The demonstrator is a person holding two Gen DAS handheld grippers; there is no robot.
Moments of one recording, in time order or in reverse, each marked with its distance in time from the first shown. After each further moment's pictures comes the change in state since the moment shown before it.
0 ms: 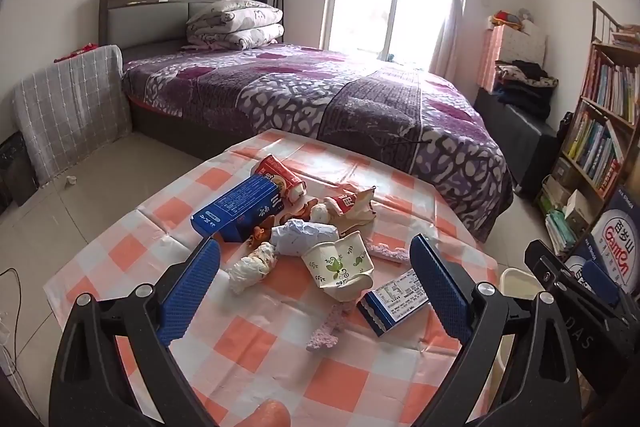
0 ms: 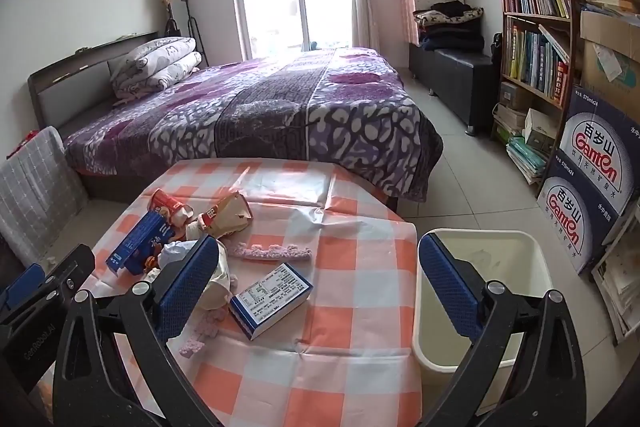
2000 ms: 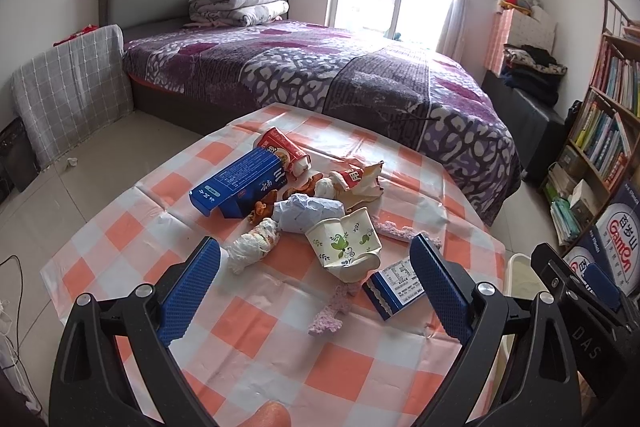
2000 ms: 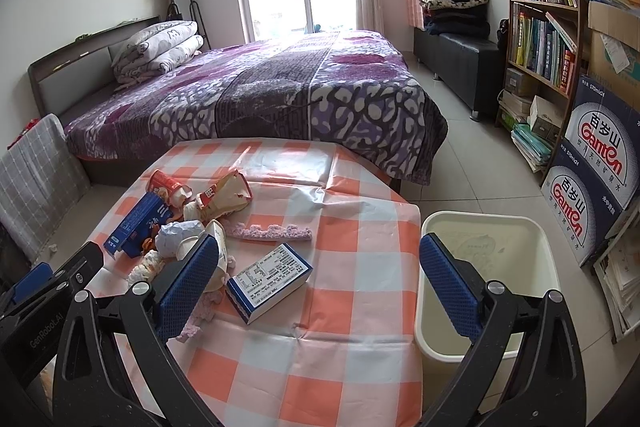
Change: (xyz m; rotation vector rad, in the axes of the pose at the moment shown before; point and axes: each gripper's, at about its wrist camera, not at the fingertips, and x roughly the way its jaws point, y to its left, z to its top) left arm 0.019 0.012 -0.015 -0.019 0.069 0.004; right arm 0.009 -0.002 -0.011 -0.006 0.039 0.018
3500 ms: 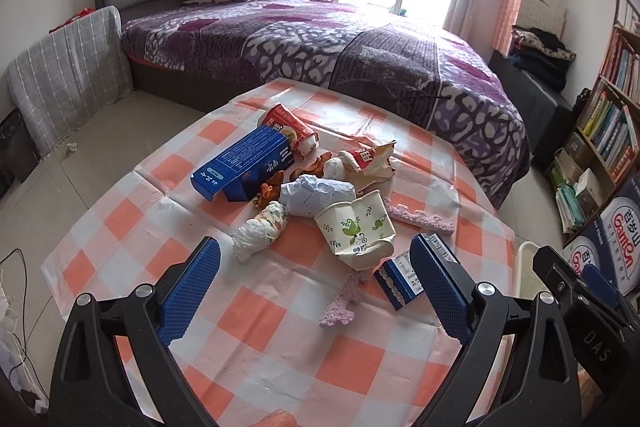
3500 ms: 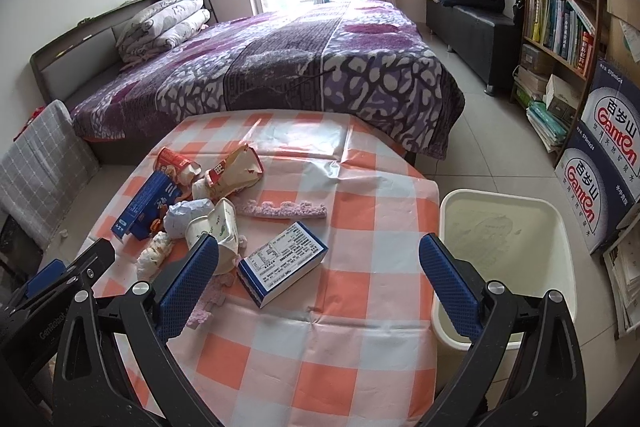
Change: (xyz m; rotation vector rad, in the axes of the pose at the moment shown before) left arm 0.017 0.012 0.002 0.000 0.101 0.015; right arm 0.021 0.008 -0.003 -0.009 0.129 0.043
